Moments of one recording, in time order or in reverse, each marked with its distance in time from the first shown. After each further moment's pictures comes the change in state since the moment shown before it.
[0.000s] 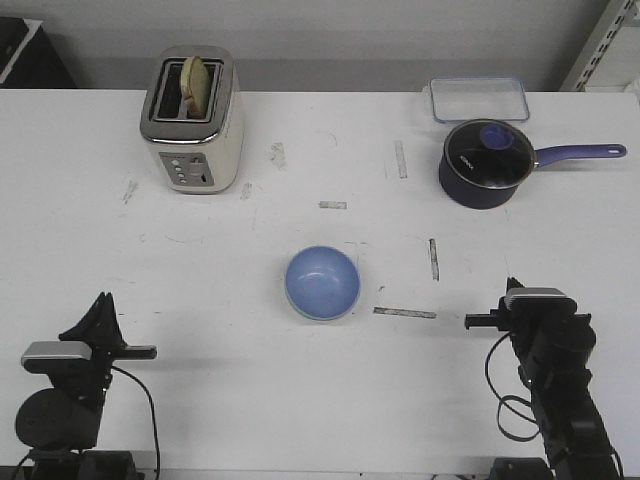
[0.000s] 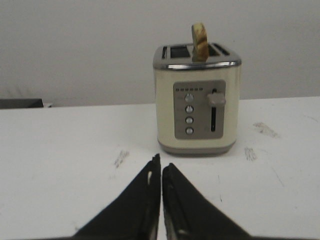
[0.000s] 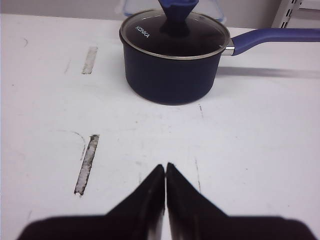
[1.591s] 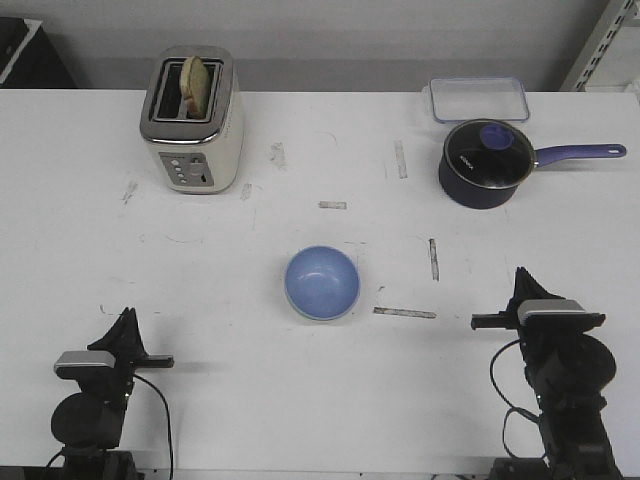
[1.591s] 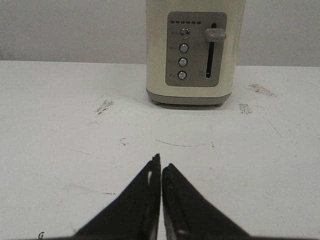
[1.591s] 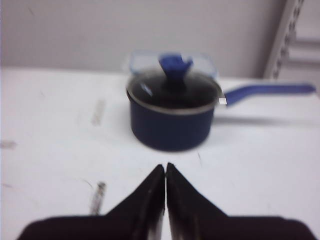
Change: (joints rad) left arm -0.007 -0.130 -0.275 0.121 0.010 -0.049; right arm 0.001 -0.140 -0.017 0.098 -0.031 -0.005
